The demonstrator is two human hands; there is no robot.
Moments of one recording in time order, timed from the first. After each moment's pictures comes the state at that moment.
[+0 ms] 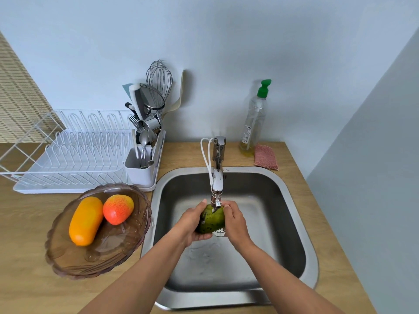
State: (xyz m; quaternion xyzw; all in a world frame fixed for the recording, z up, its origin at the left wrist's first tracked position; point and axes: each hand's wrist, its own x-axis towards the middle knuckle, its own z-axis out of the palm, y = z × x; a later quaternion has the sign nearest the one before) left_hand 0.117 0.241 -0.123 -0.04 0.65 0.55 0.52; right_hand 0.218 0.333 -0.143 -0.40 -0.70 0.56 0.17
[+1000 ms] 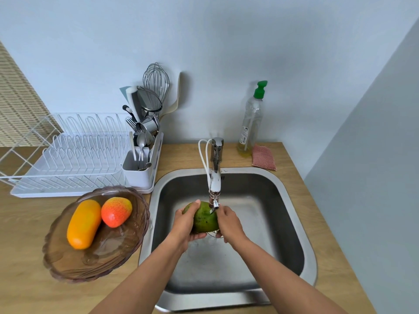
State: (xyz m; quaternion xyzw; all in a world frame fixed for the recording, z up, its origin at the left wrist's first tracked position) left_hand 0.116 0.232 -0.137 -0.05 0.65 0.62 0.43; right_hand 0.210 0.331 -0.130 -0.46 -0.70 0.54 0.03
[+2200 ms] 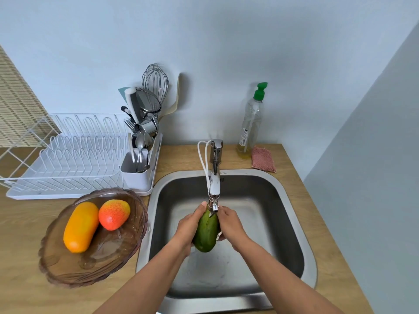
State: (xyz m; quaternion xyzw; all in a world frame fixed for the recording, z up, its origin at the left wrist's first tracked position) left_hand 0.125 0.239 -0.137 -0.02 0.68 0.58 0.46; right_hand 0.209 0.335 -0.115 -0.43 -0.68 0.59 0.03
